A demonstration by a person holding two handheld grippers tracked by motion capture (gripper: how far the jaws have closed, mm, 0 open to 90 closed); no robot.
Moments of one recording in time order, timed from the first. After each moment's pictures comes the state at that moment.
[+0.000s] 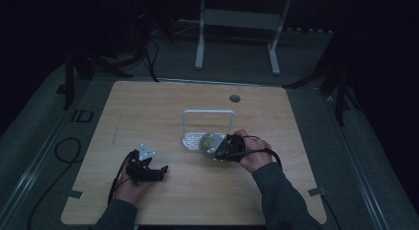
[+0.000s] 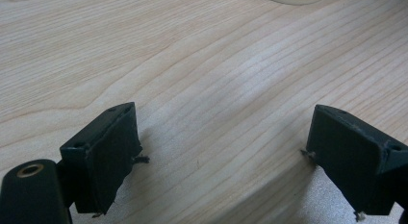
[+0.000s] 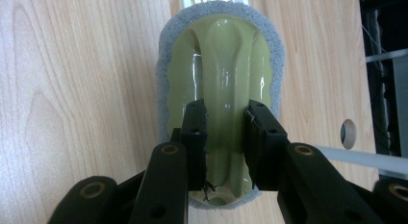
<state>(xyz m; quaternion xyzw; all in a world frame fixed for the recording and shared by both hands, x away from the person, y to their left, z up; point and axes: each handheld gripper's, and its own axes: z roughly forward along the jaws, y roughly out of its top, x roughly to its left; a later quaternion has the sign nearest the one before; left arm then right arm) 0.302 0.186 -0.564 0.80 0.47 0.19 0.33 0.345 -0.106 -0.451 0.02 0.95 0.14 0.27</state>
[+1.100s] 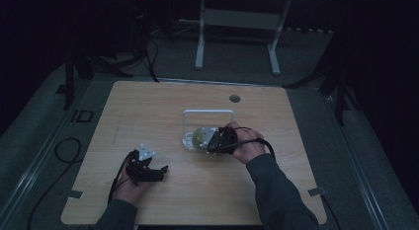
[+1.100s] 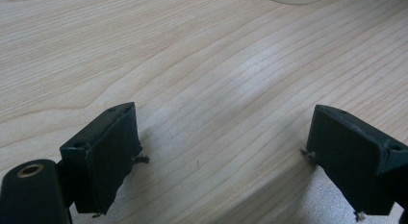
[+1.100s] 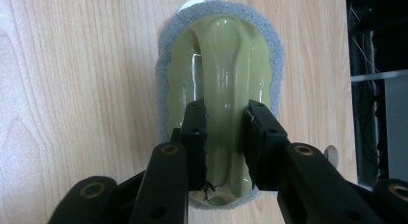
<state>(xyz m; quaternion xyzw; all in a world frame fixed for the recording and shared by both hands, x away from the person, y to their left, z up) 0.303 0.186 -0.564 0.80 0.47 0.19 0.33 0.360 -0.084 -0.440 -0.02 0.95 0.14 0.27</state>
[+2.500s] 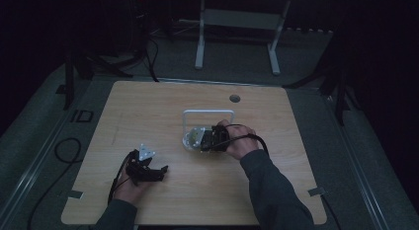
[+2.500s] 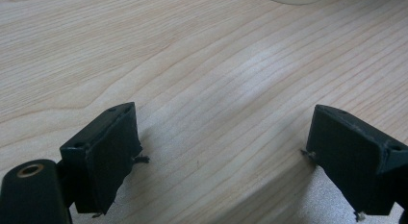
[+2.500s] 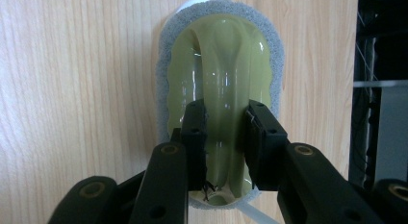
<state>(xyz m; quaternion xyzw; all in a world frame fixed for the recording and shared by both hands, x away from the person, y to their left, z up) 0.303 0.186 -0.564 0.80 0.47 0.19 0.33 0.372 -0.064 -0.450 -0.05 0.95 0.11 0.27</state>
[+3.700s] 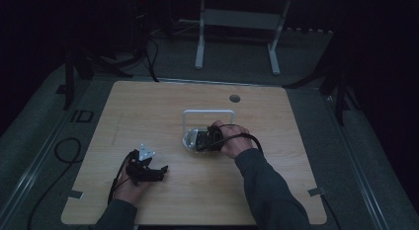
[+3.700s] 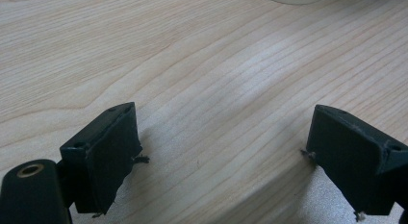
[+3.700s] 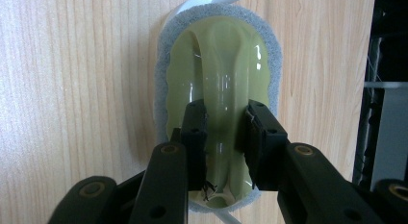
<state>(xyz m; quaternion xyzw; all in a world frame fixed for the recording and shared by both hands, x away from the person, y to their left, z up) 0.303 0.186 -0.564 0.80 0.47 0.19 0.33 0.381 -0.049 -0.467 -0.06 0.96 0.09 0.27</state>
